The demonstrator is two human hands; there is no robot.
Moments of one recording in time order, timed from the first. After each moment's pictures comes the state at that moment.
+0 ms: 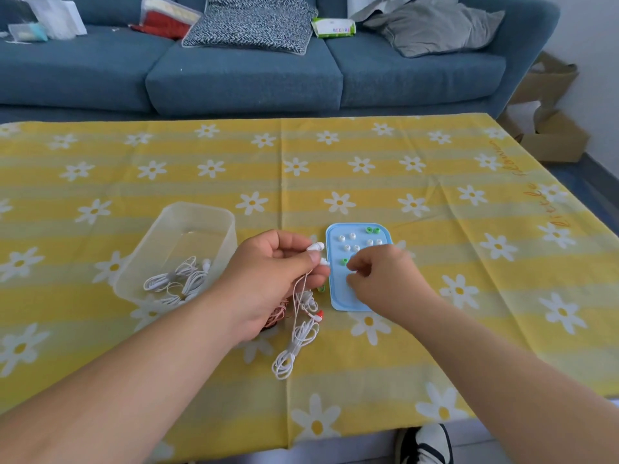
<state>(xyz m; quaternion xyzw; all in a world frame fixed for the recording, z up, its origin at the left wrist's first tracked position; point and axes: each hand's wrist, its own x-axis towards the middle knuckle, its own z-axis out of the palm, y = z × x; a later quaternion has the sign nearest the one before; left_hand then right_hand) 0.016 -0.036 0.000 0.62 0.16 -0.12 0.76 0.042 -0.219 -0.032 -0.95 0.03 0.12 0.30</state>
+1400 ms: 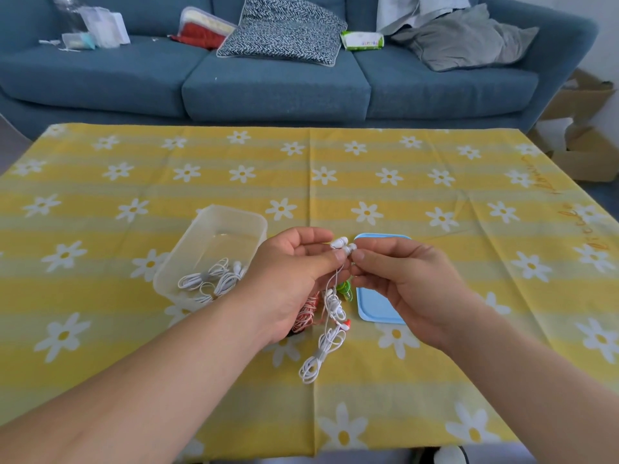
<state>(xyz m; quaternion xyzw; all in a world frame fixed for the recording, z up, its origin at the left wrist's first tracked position) 0.014 -0.023 0.012 0.54 0.17 -0.09 0.82 0.028 -0.193 0.007 -0.59 0.07 0.17 0.79</state>
